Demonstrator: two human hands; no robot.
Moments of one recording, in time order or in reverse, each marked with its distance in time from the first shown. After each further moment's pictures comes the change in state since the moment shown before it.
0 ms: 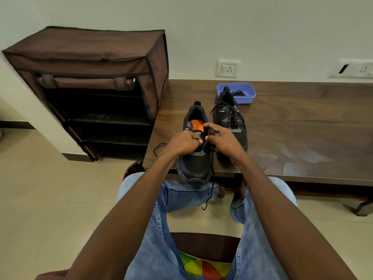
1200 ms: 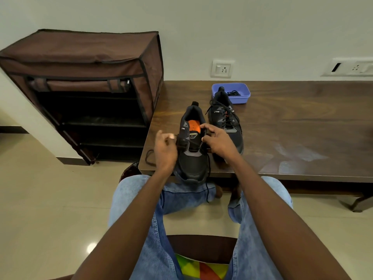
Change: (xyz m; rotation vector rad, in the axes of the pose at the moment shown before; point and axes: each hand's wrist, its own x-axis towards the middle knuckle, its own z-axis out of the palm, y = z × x) left_hand -0.009 -0.039 0.032 -0.559 0.648 -0.122; right_hand 0.009 0.011 0.003 -0.056 0.070 0.024
